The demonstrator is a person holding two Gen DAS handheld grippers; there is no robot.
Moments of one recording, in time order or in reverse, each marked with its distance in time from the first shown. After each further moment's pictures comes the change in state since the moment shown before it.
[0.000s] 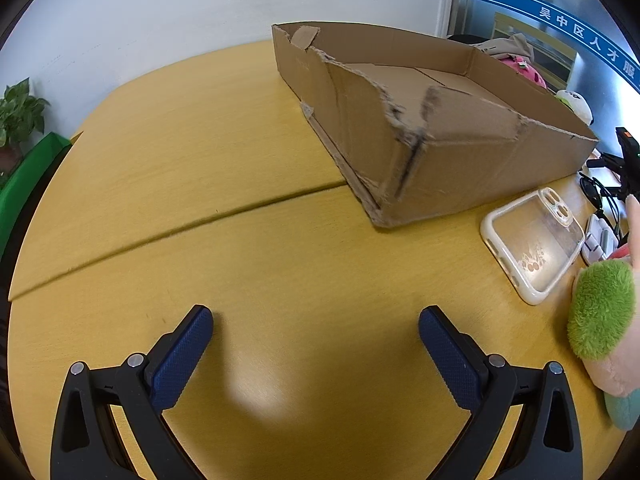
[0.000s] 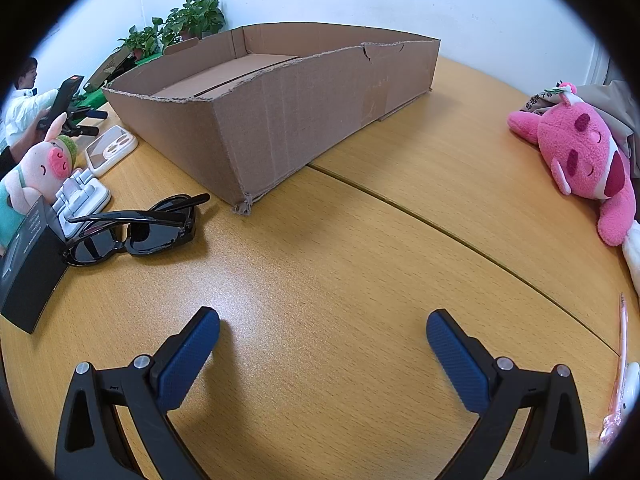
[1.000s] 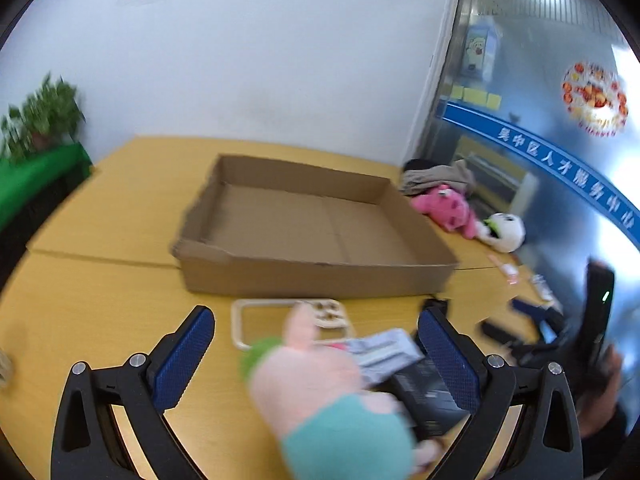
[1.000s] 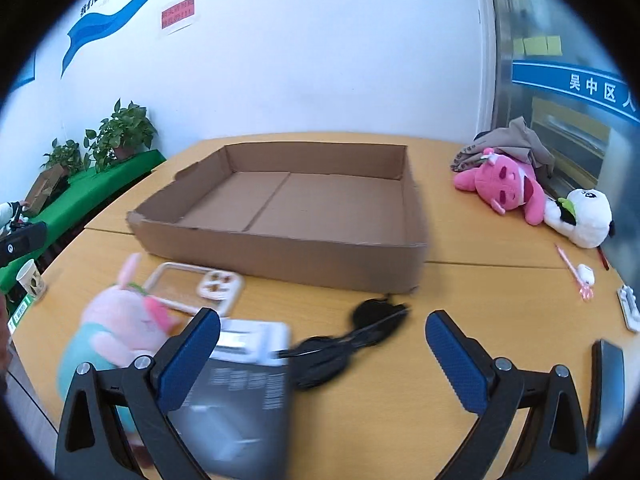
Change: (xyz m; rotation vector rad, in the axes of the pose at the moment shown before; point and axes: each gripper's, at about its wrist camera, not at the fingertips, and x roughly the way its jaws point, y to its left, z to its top) left arm -0.170 -0.203 -0.011 -0.255 -0.358 -0.117; right arm -0.097 0.242 0.058 0.363 -0.295 -0.269
